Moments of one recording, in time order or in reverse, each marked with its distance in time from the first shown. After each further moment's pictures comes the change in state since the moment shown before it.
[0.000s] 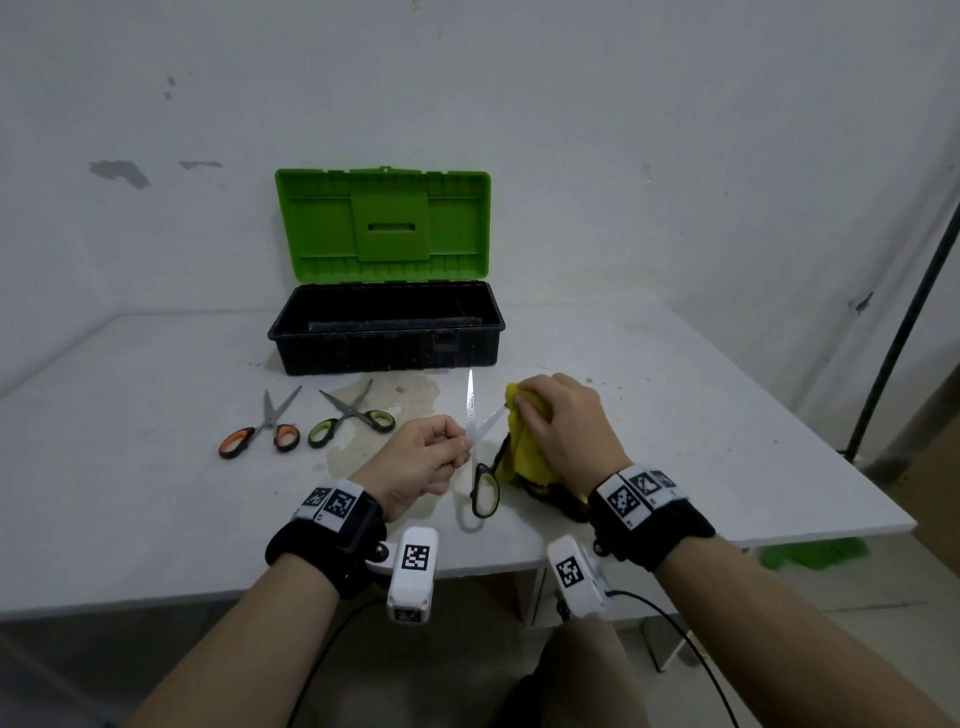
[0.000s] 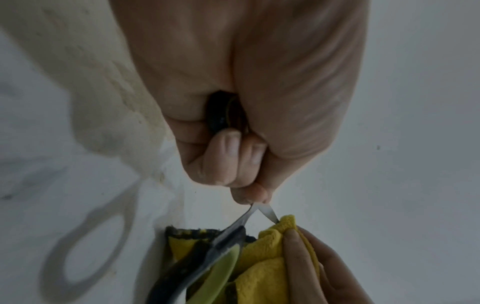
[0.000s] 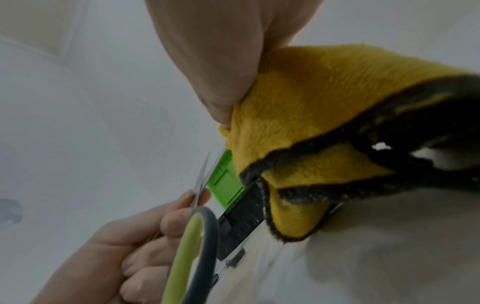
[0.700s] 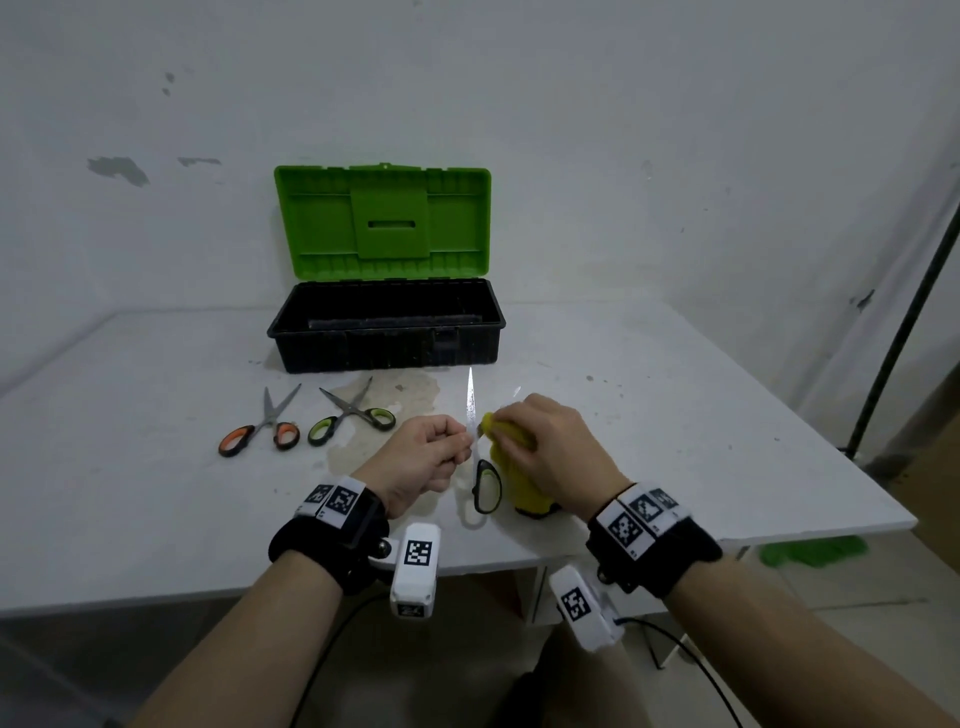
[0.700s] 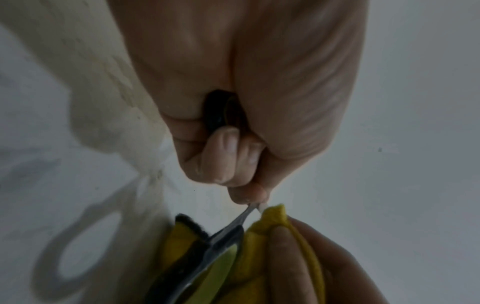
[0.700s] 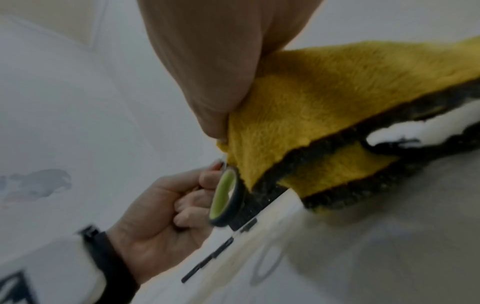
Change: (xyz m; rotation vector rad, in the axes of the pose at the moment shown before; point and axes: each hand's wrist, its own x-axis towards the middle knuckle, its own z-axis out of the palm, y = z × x) left_hand 0.003 -0.001 0.001 0.010 0.020 -0.029; right_hand -0.019 -0.015 0.003 0.013 -0.145 -0.140
